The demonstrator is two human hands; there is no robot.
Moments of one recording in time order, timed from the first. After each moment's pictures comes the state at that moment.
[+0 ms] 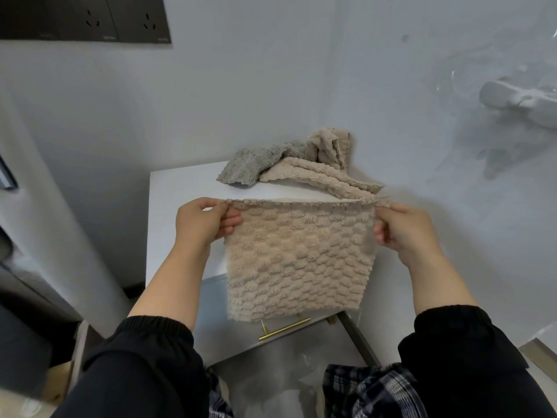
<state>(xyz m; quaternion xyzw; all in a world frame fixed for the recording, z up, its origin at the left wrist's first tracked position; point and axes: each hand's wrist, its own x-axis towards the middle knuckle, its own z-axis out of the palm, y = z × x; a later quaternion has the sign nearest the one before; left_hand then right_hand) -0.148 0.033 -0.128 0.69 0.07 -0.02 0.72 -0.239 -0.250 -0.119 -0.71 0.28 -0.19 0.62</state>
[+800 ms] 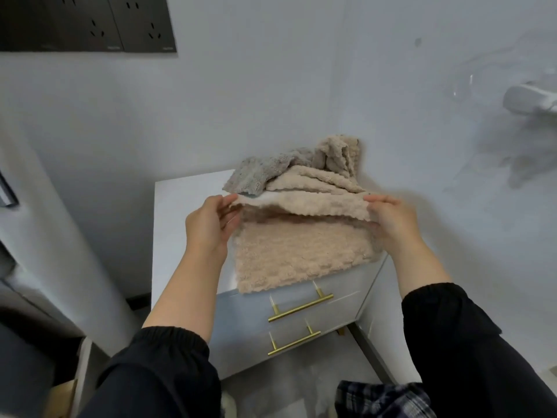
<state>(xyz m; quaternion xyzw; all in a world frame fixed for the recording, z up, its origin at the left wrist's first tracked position) -0.135 0.025 -0.119 0.50 0.11 -0.04 0.86 -0.182 -0.242 -0.131 -0.66 0.29 -0.23 0.66</state>
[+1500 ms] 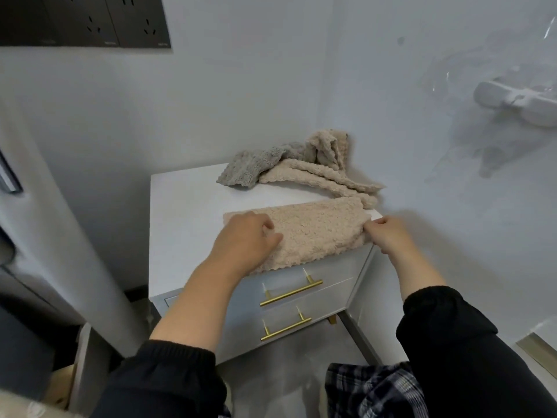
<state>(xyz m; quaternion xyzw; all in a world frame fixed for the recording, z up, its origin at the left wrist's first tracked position) -0.182 0.001 -0.123 0.95 -0.21 -0.01 0.25 -0.223 -0.254 -0.144 -0.82 0.35 -0.10 0.43</state>
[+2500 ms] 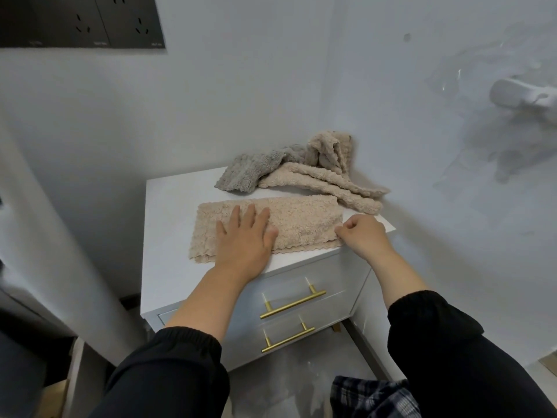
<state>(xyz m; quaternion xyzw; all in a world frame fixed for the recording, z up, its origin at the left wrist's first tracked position) -0.141 -0.013 -0.171 0.97 -0.20 0.01 0.13 -0.189 -0.229 -0.157 -0.90 0.26 -0.08 0.34</state>
